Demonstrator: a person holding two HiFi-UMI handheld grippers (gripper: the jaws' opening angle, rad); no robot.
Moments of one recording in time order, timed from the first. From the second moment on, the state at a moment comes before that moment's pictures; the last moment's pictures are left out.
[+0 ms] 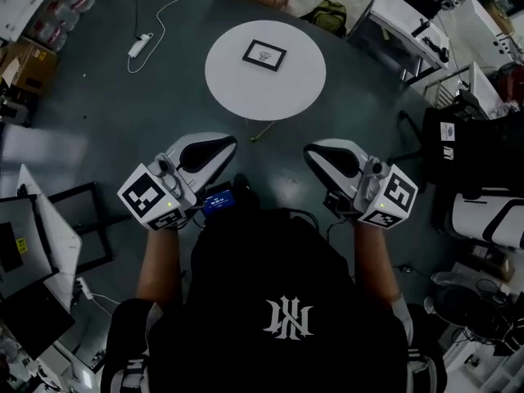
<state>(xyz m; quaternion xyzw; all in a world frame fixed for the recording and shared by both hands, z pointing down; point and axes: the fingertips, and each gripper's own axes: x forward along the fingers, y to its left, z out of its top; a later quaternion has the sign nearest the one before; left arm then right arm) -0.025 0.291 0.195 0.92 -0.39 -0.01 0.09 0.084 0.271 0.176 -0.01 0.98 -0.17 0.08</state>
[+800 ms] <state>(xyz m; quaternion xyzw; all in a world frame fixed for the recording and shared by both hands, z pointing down) 0.165 0.399 0.254 0.92 -0.35 0.06 0.15 0.220 0.398 0.234 0.03 0.98 -0.18 0.04</state>
